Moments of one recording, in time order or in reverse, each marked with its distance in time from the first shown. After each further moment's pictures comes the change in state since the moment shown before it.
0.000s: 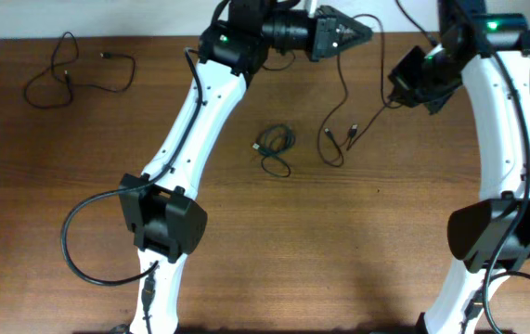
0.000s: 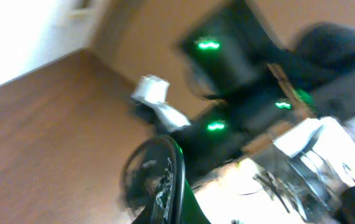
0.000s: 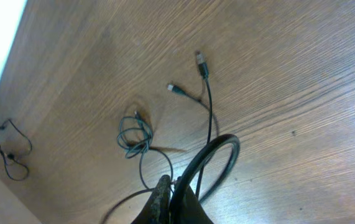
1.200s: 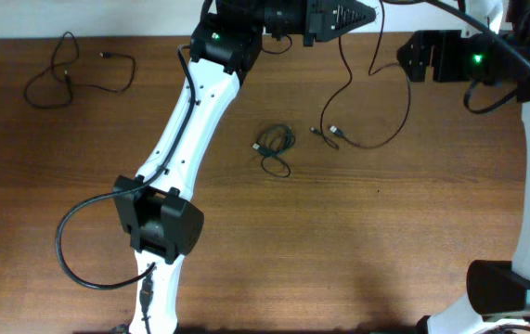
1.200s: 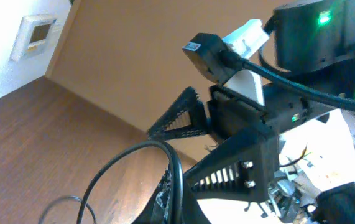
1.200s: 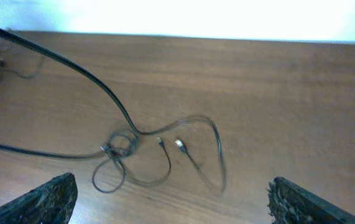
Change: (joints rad) left arm 0.016 -0.016 0.000 0.300 0.146 -0.264; right arm -0.029 -0.276 0.039 0.137 -0.029 -0.805
